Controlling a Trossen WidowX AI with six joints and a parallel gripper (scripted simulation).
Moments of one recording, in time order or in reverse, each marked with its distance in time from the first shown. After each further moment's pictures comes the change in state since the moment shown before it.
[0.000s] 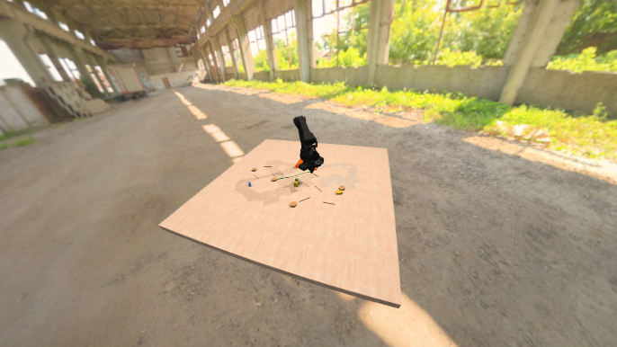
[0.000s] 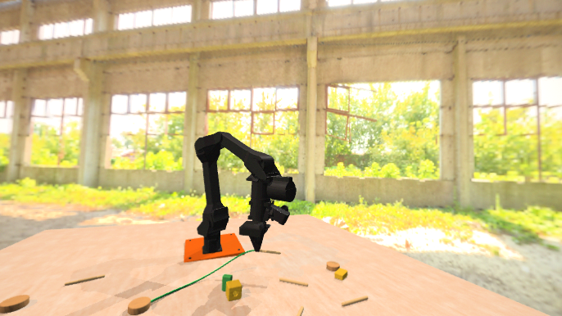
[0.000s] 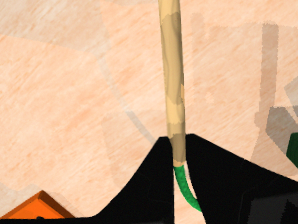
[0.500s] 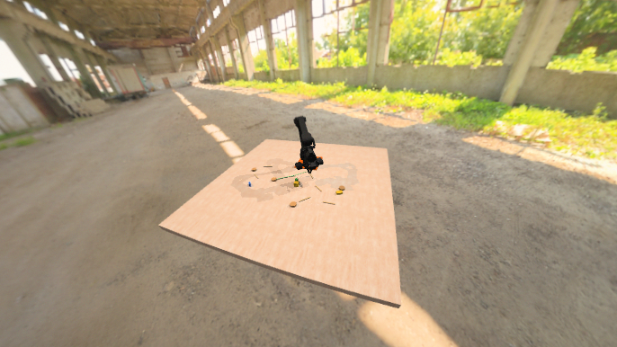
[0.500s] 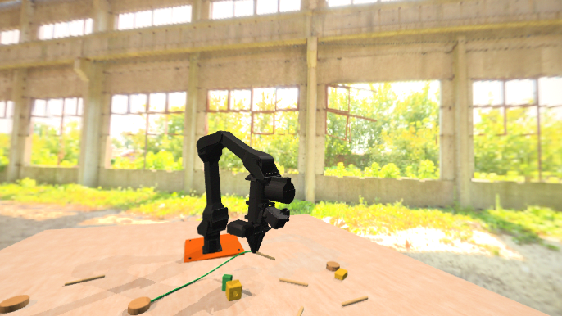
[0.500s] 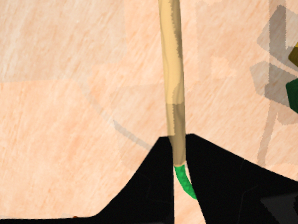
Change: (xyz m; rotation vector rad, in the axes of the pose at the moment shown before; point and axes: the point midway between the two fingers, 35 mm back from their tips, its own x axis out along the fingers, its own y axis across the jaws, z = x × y) arm -0.002 -0.017 -0.003 0.395 0.026 0.006
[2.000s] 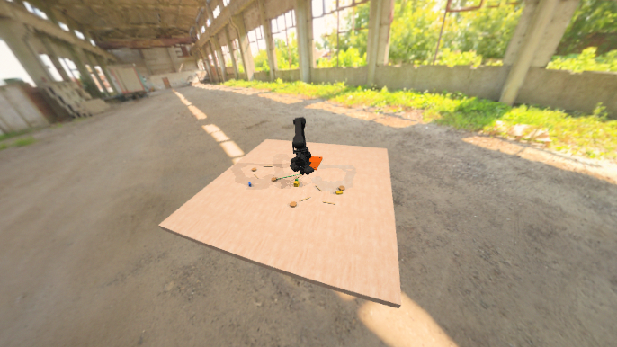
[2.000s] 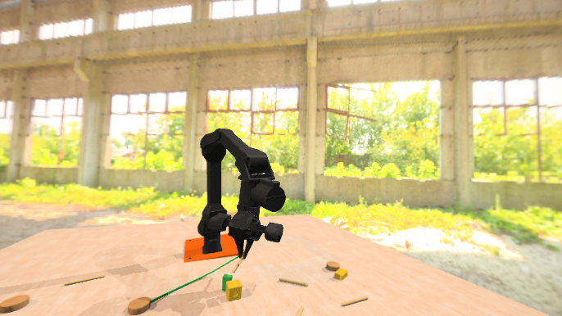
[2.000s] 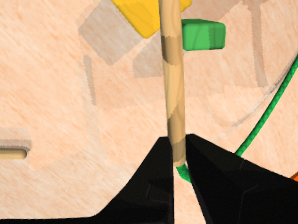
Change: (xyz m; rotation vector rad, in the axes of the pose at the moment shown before) arm -0.003 -0.054 0.003 1.179 0.079 -0.029
